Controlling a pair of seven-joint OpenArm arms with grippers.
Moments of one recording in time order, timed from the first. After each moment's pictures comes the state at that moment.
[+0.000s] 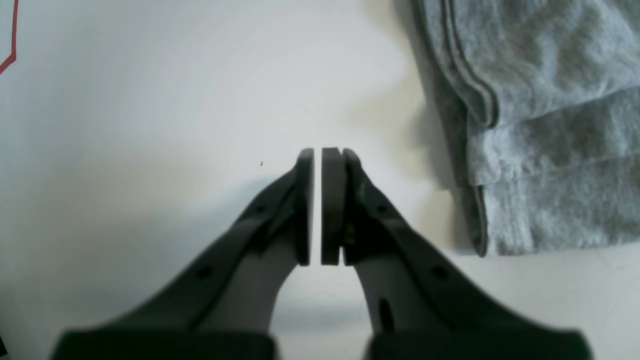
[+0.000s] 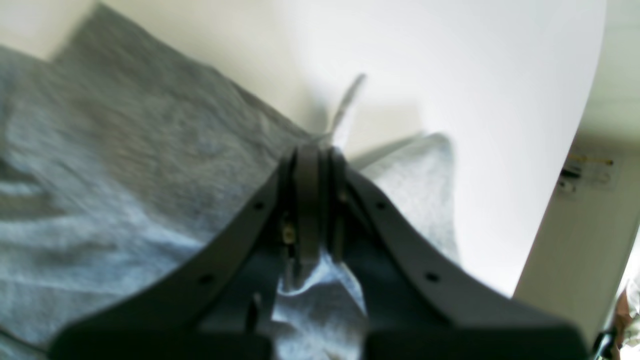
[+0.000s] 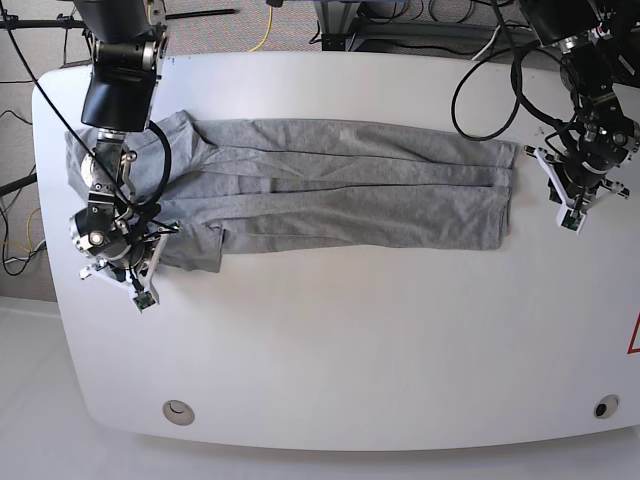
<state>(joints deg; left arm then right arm) 6.1 -14.6 -29.0 97.9 -1.4 -42.1 51.8 16.4 16.1 11.2 74.4 -7.8 33.3 -48.1</state>
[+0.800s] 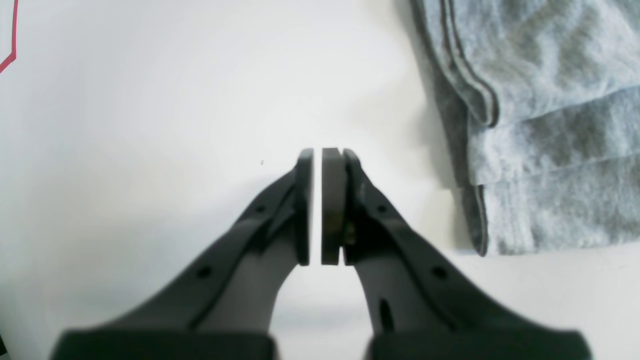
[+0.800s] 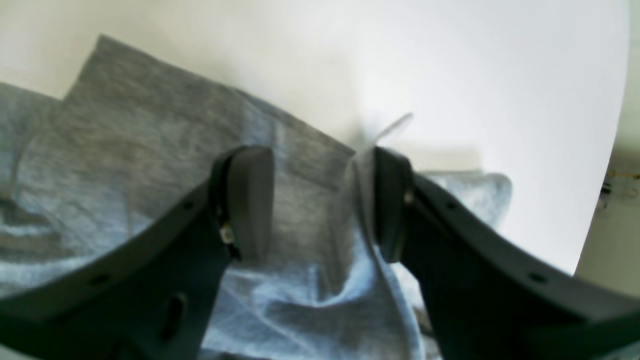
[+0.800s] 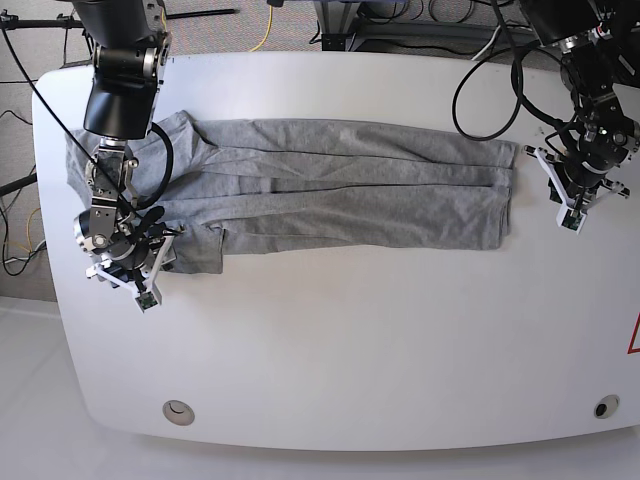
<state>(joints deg) 6.1 -14.6 -29.0 97.9 -1.3 -42.1 51.8 18.1 15.6 11.6 68.1 -8.3 33.1 -41.2</state>
